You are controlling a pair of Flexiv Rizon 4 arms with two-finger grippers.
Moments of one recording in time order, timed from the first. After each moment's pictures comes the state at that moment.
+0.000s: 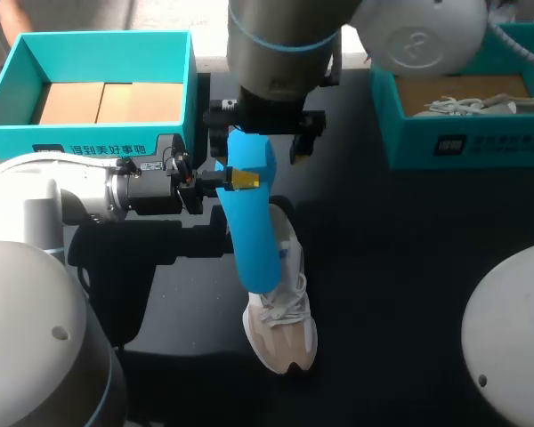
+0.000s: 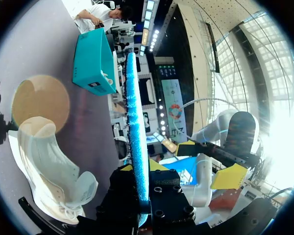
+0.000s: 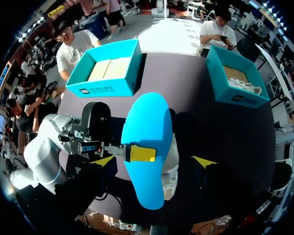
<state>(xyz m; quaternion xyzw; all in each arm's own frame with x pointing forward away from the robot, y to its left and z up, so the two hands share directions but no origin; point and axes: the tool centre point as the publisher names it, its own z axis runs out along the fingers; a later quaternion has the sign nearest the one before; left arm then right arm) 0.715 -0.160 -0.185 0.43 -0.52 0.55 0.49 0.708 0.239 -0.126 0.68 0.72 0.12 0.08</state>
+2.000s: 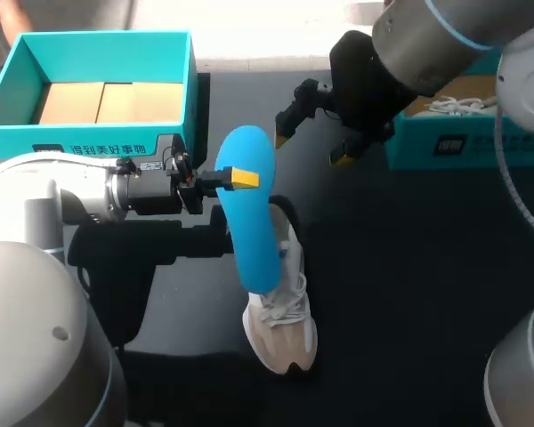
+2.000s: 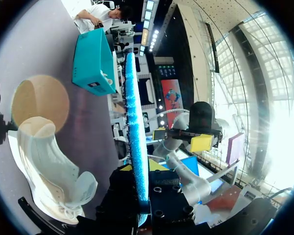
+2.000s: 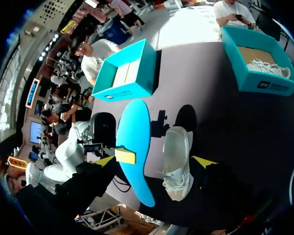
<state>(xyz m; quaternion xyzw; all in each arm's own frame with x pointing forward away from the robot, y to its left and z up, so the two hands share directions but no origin) 0.715 -0.160 -0.185 0.43 -0.52 0.55 0.49 0.728 0.178 -0.133 0.66 0.70 0.26 -0.11</state>
